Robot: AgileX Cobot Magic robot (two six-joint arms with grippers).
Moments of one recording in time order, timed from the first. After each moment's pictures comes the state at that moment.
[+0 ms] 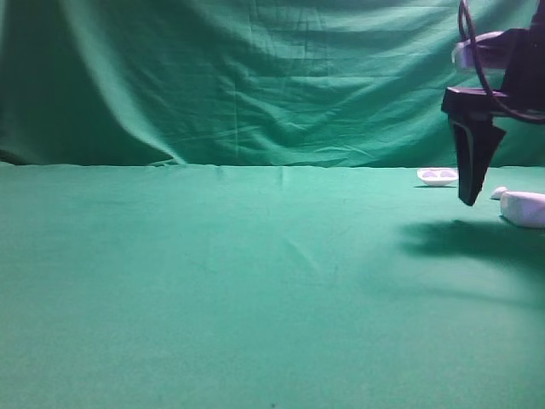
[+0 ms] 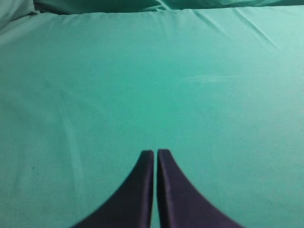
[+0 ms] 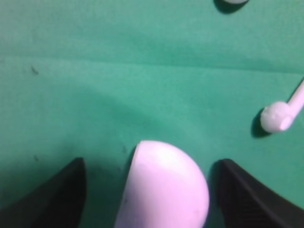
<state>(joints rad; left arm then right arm) -0.13 -0.01 0.02 0.07 0.35 -0.06 0.20 1.86 -1.13 0.00 0.70 0.04</state>
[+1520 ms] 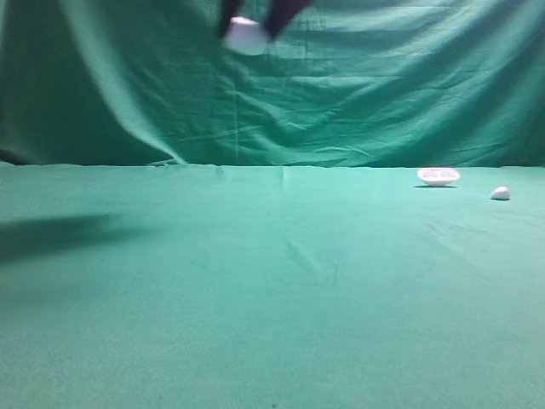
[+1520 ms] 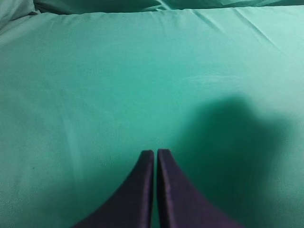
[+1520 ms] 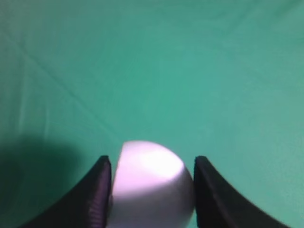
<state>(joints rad) -0.13 -0.01 0.02 0.07 0.35 -0.06 0.78 2.29 -2.11 0.05 0.78 -0.01</state>
